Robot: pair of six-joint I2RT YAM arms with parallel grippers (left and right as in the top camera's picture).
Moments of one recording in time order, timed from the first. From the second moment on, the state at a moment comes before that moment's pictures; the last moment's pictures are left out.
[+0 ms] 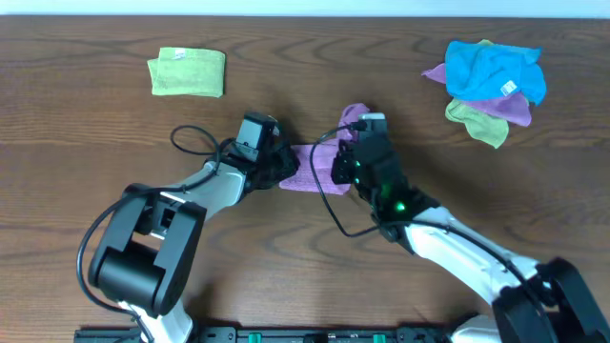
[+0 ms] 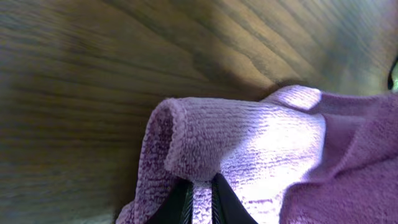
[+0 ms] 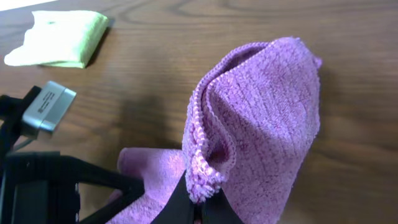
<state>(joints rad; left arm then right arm) -0.38 1.84 0.91 -0.03 0.36 -0.80 0.57 1.53 0.73 0.21 0.15 0.49</state>
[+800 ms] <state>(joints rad) -0.18 1.72 0.91 -0.16 0.38 -0.67 0.66 1.73 0.90 0.18 0.12 0.41</state>
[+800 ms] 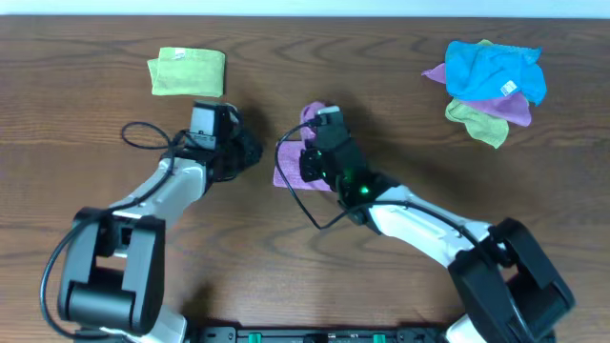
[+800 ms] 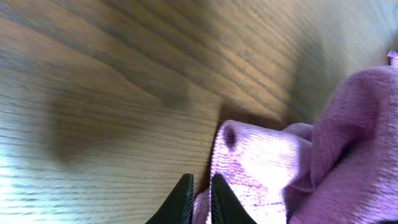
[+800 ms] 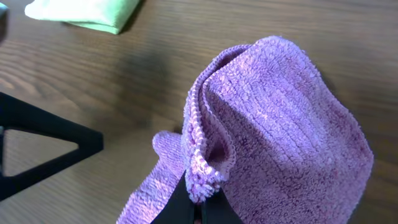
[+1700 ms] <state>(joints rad) -0.06 1.64 0.91 -0.24 0.37 -0.59 0.75 1.91 1.02 0.10 0.07 0.35</state>
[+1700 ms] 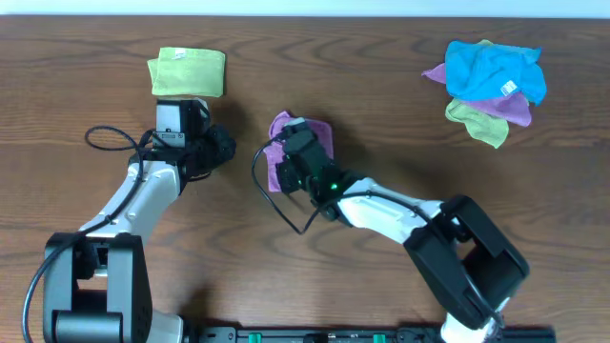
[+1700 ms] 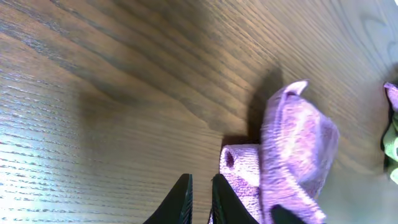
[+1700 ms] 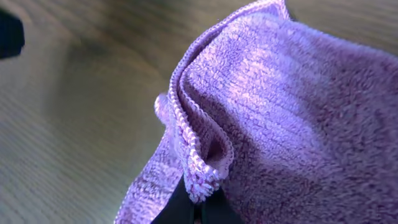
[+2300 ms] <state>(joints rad) -0.05 1.64 0.91 -0.24 0.36 -0.59 0.78 1.91 1.02 0.05 0.00 0.34</state>
